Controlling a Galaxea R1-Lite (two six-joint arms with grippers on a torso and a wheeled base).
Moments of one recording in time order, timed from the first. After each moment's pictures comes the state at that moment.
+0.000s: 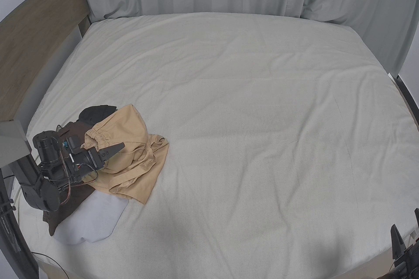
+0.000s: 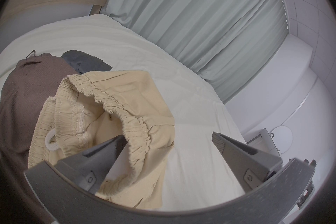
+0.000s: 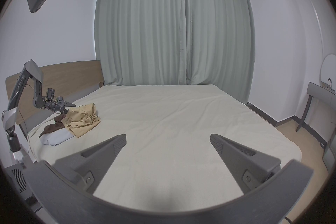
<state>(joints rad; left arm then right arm) 0.10 2.11 -0.52 -1.33 -0.62 -0.41 0.00 0.02 -0.02 0.00 0.01 0.00</state>
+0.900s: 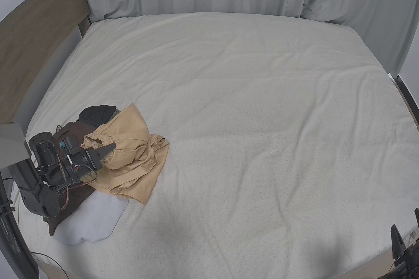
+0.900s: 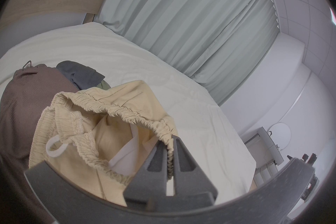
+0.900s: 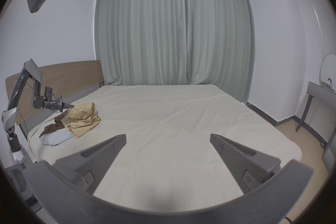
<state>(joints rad) 0.09 2.10 -0.45 -1.48 -0.64 -0.42 0.00 0.02 -0.02 0.00 0.01 0.00</state>
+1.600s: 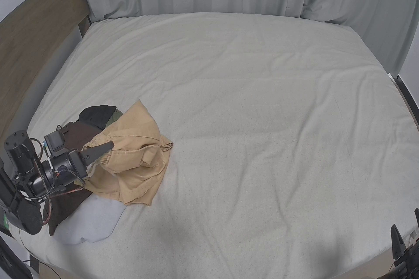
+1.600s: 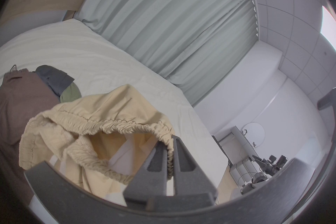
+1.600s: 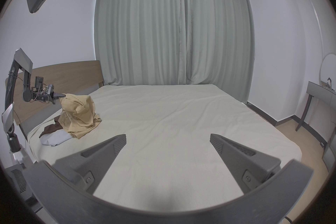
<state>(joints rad) 0.04 1.80 -0.26 -1.50 -0.79 -0.54 0.00 0.02 -0.02 0.00 0.01 0.00</state>
